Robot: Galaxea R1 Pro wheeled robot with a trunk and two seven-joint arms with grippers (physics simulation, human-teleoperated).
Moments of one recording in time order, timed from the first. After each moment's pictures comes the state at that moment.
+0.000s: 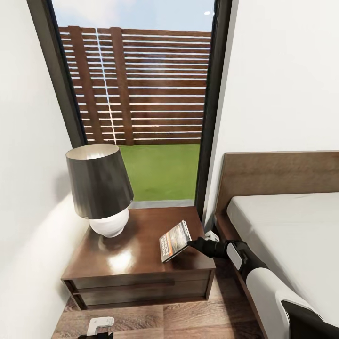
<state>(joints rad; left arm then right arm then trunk) -0.46 0.06 -0.34 -0.07 0.40 -0.10 0.01 -0.83 0.04 -0.31 -0.39 -0.08 0.63 0.63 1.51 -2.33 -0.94</state>
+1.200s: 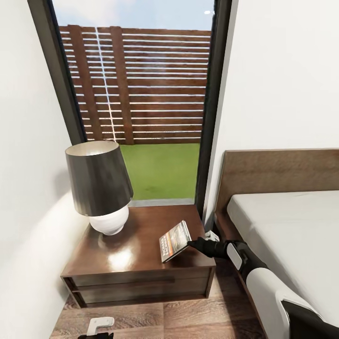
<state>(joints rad) -0.46 0.06 -0.34 -0.07 0.40 -0.10 0.01 -0.83 0.04 -0.31 -0.39 -0.08 0.63 0.63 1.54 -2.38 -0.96</state>
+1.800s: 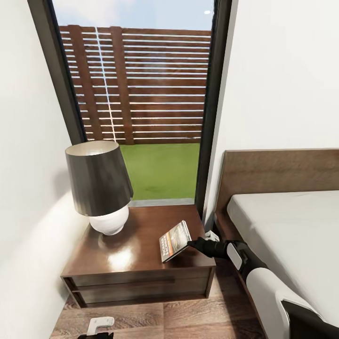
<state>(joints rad) -0.46 0.06 -0.34 -0.07 0.40 -0.10 0.01 -0.83 0.04 -0.31 -0.39 -0.08 0.63 0.63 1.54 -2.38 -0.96</state>
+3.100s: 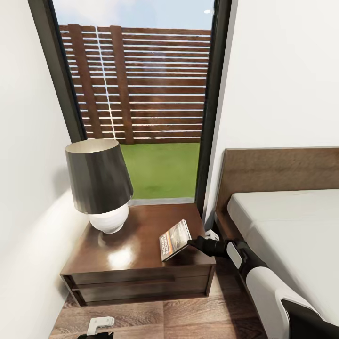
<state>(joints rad) -0.46 0.06 -0.34 -0.07 0.40 -0.10 0.01 -0.84 0.04 -0.31 -0.39 -0.08 0.63 0.63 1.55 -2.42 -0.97</state>
